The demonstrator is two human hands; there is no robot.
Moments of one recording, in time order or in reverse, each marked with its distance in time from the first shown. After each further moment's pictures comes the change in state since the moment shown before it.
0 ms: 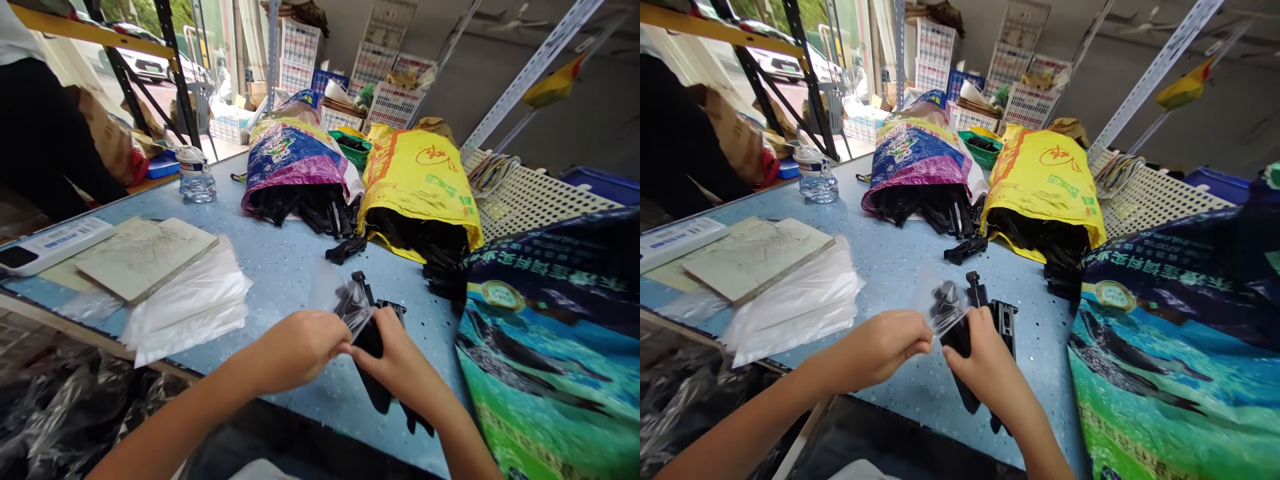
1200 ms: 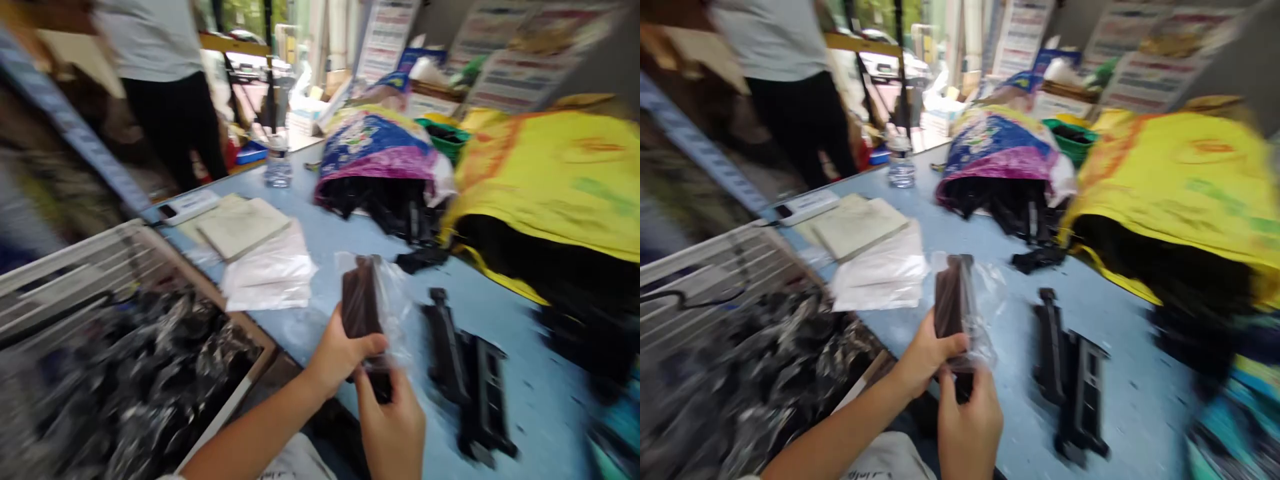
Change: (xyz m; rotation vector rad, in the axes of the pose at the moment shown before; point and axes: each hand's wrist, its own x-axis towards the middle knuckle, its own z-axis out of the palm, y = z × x) left_hand -0.034 -0.004 0.054 -1.393 0.920 -0.817; right_hand -0.027 -0.031 0.113 0.109 0.361 0.059
